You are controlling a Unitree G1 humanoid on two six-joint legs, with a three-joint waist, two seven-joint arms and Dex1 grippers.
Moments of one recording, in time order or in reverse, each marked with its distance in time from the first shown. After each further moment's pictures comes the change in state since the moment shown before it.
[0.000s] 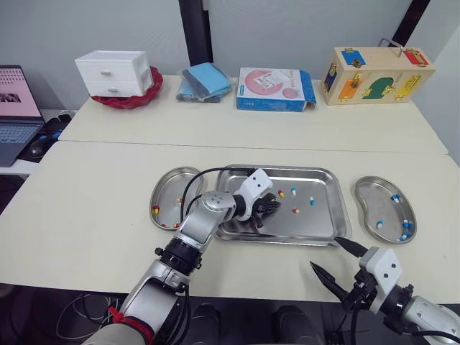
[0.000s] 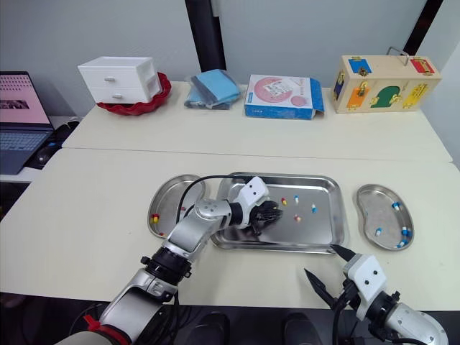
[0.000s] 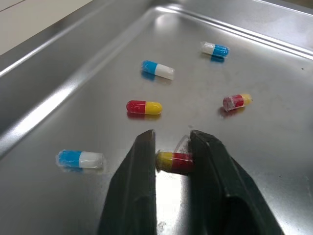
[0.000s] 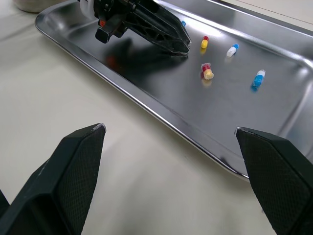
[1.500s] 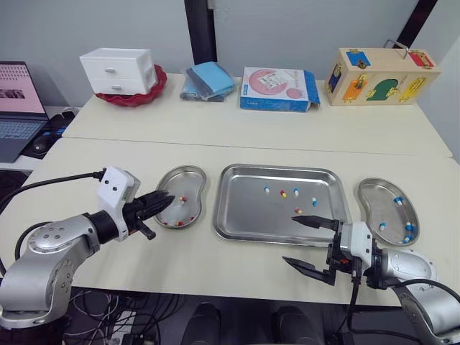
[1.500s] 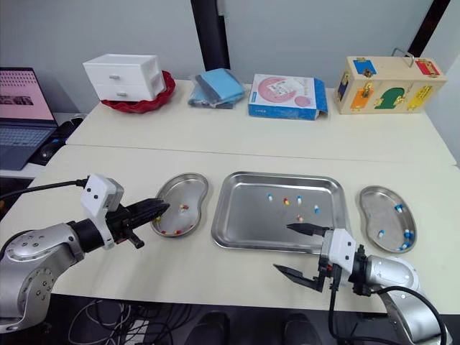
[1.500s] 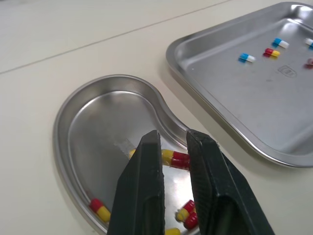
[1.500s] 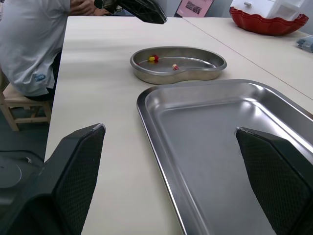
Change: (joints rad) left arm 0.552 0.499 0.724 -0.702 -0.411 0.299 0.017; right arm -0.440 -0.109 0.172 0.199 0.125 -0.126 0.324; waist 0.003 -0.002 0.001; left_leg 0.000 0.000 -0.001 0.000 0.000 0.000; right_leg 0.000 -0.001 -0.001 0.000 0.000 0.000
